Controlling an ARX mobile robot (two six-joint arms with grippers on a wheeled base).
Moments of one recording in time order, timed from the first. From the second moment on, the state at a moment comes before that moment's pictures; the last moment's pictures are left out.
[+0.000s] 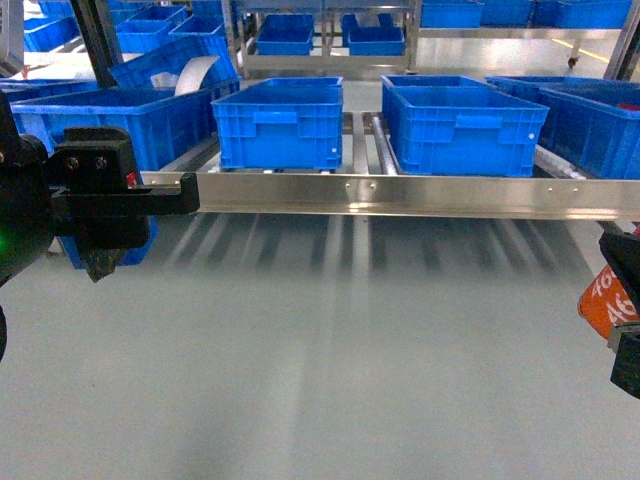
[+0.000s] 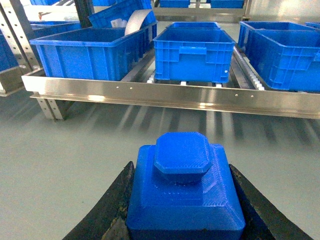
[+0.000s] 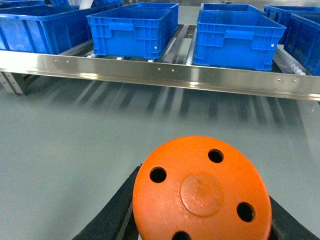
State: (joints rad) left arm -0.44 1.51 0.48 0.86 -0.54 -0.05; right arm 0.46 1.21 0.28 0.70 0.35 0.10
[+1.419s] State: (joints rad) left arm -0.44 1.51 0.48 0.86 -0.54 -0.05; right arm 0.46 1.21 0.28 0.70 0.35 0.10
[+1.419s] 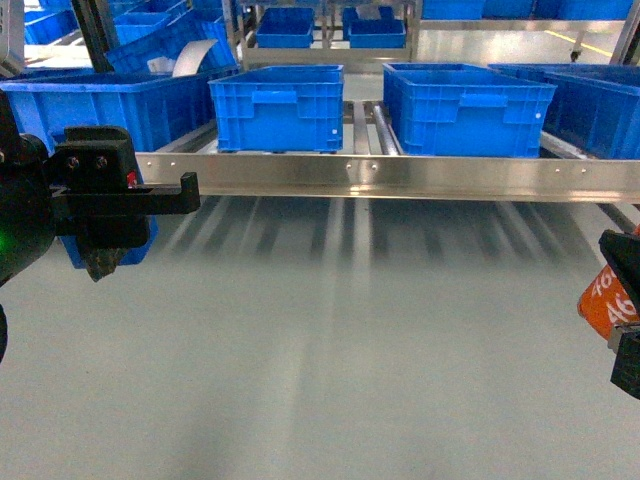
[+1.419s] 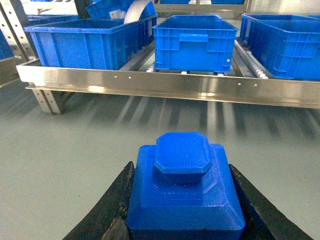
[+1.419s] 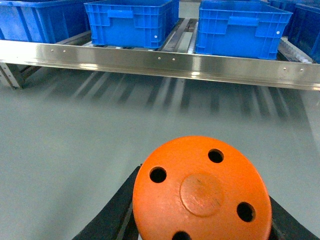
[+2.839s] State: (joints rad) left arm -0.44 1.51 0.48 0.86 -0.54 -0.05; right arm 0.46 1.21 0.28 0.70 0.35 0.10
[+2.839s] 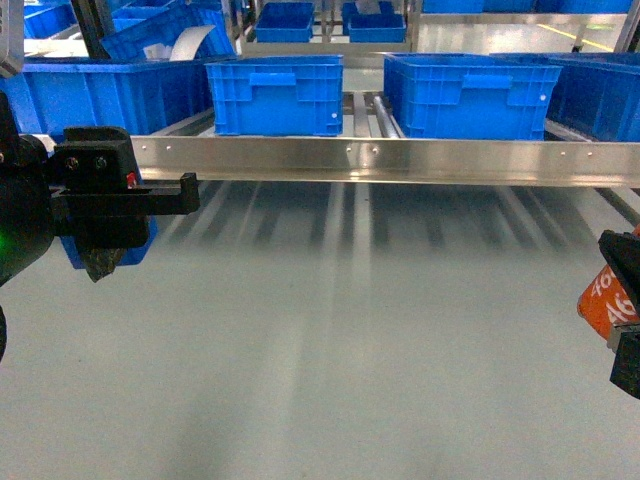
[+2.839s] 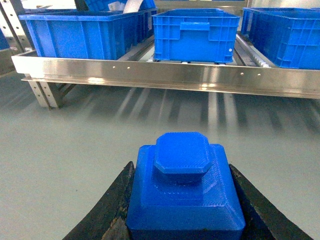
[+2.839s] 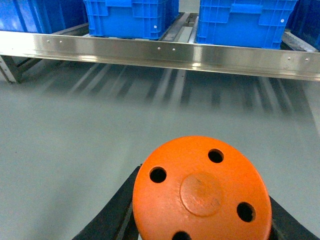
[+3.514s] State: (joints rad) left arm -0.44 1.51 0.48 0.86 -0.54 -0.05; right arm 0.46 1.21 0.28 0.70 0.35 0.10
